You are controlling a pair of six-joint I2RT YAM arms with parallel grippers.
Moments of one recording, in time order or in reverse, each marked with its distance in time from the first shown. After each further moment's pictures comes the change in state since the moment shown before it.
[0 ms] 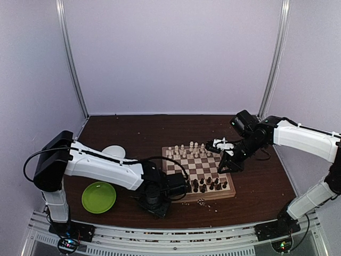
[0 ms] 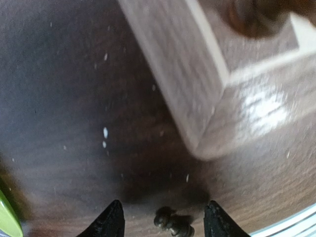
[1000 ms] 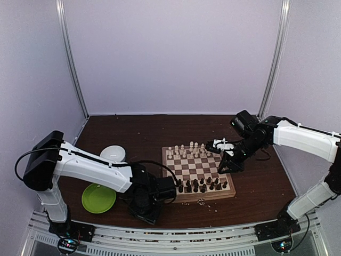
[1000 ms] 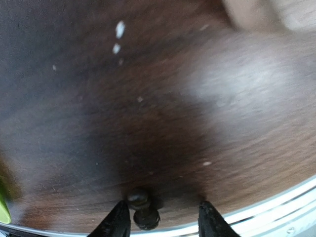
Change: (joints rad) left arm -0.006 -0.100 -0.138 -0.004 0.146 -0.005; right arm 0.000 0.000 0.000 -0.006 0.000 -0.003
